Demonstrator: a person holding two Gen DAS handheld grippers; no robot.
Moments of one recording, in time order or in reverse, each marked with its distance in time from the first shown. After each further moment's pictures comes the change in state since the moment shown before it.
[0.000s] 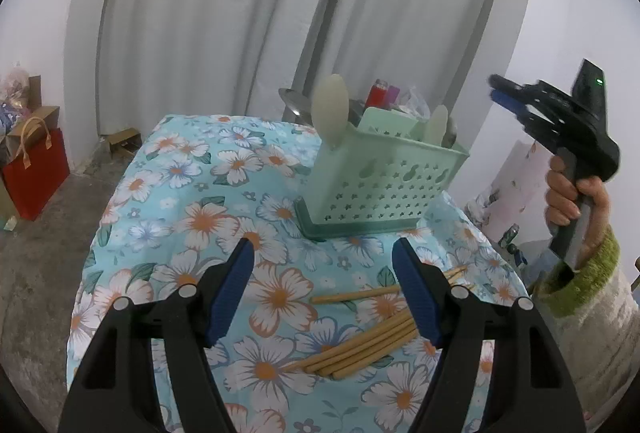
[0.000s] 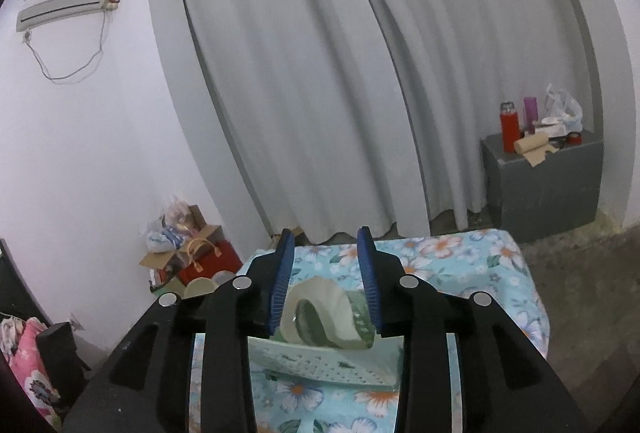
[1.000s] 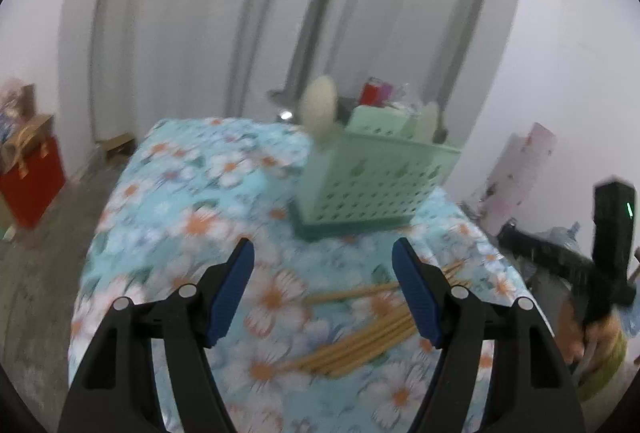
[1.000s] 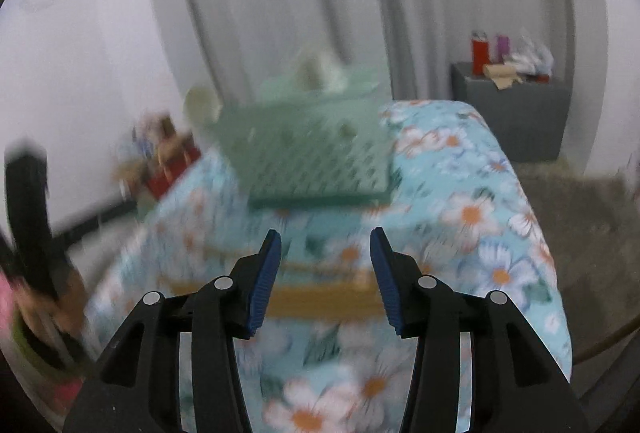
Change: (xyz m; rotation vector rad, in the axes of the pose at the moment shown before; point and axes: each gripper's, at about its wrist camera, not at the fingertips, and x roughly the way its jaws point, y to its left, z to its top) left arm 0.005 -0.008 0.002 0.051 -0.001 -0.037; right arm -0.034 0.012 -0.115 0.022 0.251 -0.129
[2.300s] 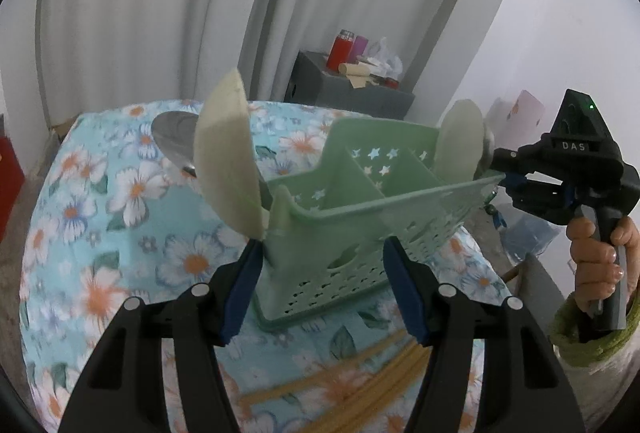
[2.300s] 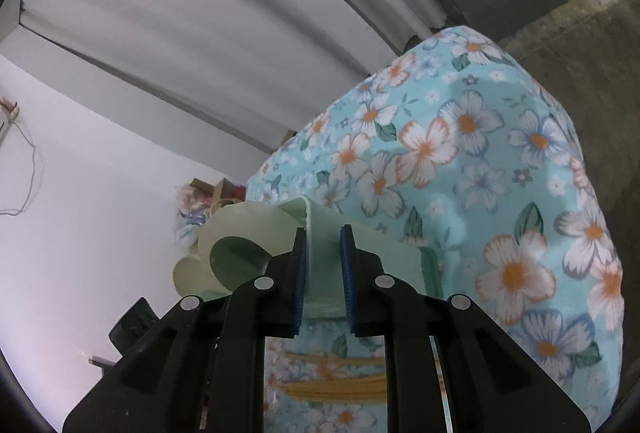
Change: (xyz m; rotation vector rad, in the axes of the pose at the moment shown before) left arm 0.113 -0.029 0.054 0.006 0.202 -0.088; right arm 0.078 -0.084 0.103 0.522 0.254 0.203
